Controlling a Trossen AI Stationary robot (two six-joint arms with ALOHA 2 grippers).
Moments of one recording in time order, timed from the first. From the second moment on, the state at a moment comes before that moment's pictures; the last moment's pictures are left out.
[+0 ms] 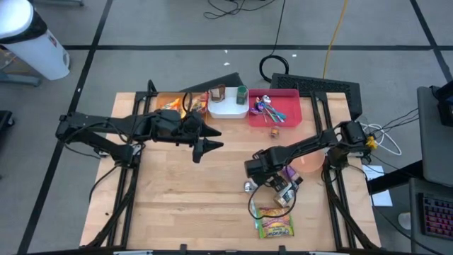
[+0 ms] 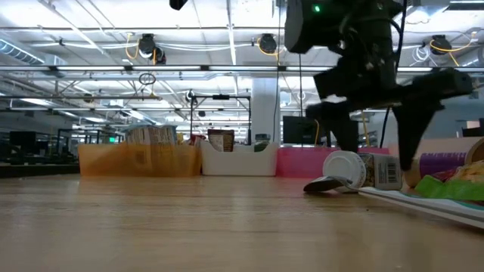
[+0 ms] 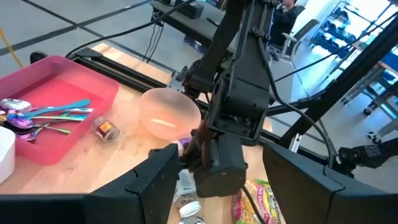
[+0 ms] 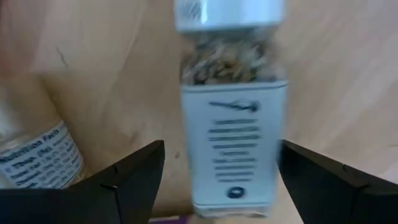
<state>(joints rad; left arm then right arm) -0.05 1.26 1.20 -0.20 -0.05 -0.45 0.18 1.79 1.16 -0.94 -0.03 -0.36</state>
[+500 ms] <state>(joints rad) -0.05 1.26 1.20 -0.21 -0.12 -0.41 0.18 1.79 1.09 -0.85 -0.03 -0.30</state>
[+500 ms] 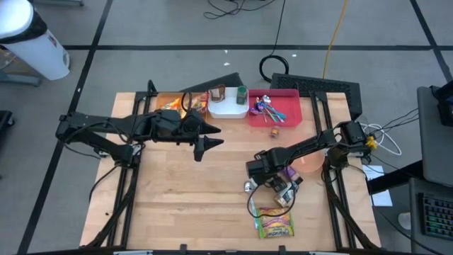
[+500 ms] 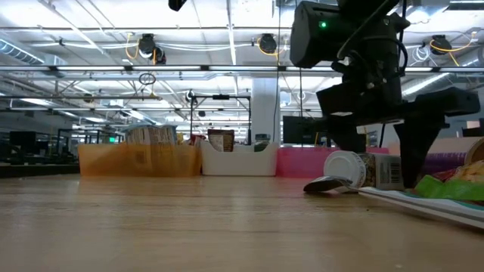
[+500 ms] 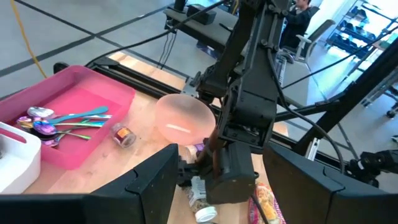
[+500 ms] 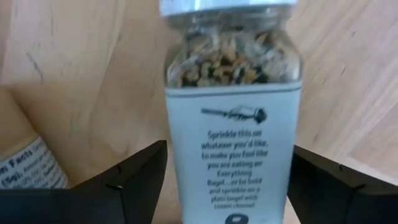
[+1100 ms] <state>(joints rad) -0.02 1.26 1.20 -0.21 -0.11 -0.38 0.15 1.69 1.11 -0.84 -0.02 -0.30</state>
